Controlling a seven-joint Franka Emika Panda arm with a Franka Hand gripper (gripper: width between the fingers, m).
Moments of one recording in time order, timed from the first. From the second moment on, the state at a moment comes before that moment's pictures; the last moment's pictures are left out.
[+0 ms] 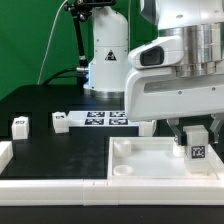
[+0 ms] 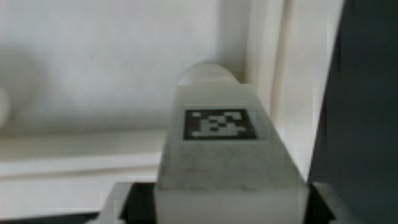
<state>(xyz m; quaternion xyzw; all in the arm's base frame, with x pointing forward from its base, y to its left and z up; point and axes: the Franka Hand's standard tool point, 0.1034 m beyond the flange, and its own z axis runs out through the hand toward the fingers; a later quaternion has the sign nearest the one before) 0.640 0.115 0.076 -0.99 0.07 -0.05 0.05</state>
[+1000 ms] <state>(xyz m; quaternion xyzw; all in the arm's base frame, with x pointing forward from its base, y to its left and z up) 0.632 0.109 0.074 -0.79 0.61 -0.02 0.09</state>
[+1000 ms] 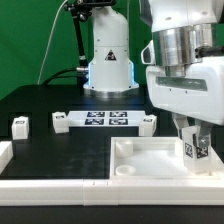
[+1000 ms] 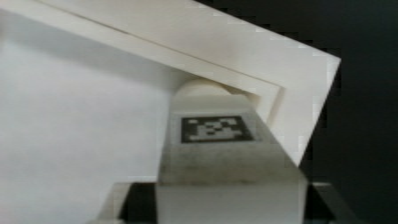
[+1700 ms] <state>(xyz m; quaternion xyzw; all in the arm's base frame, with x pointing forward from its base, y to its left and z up) 0.633 0.110 0.076 -0.88 0.46 -0.03 0.08</state>
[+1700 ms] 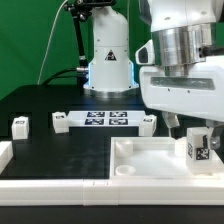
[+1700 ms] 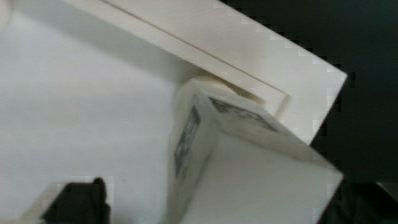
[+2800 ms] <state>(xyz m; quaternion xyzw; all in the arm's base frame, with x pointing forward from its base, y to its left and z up) 0.635 0.111 0.074 -1.00 -0.01 -0.03 0.03</state>
